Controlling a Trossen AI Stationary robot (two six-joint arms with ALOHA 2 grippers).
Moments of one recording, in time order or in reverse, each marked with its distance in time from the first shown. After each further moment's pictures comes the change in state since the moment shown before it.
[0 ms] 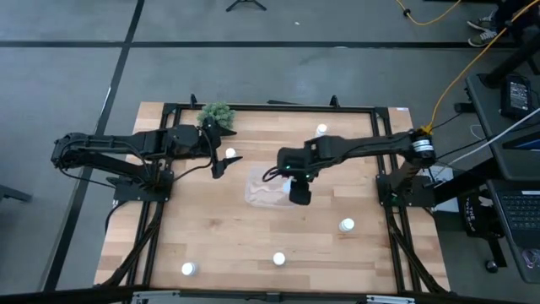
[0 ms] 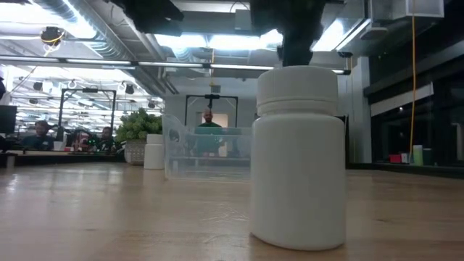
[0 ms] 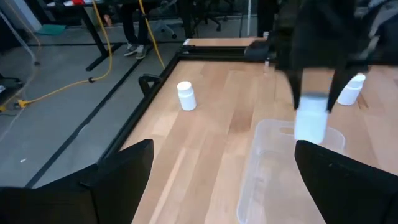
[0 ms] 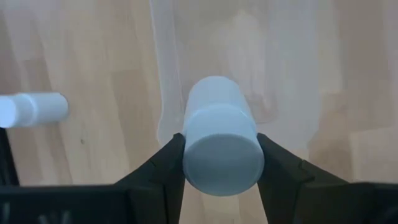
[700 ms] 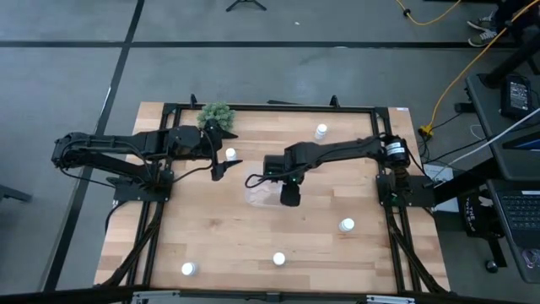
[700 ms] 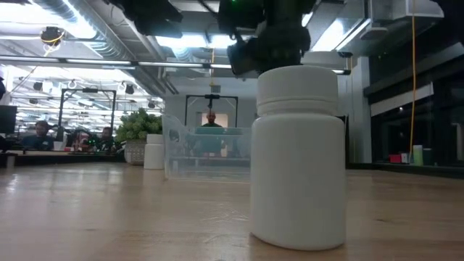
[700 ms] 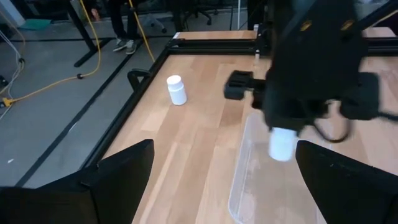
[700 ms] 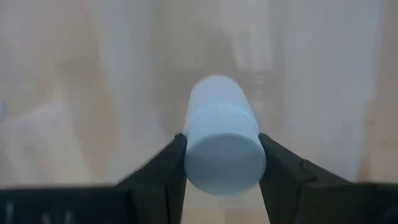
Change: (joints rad) left arm -0.001 0.006 0.000 -0.018 0.040 0.000; right arm -0.025 0.221 0.091 -0.054 0.038 -0.052
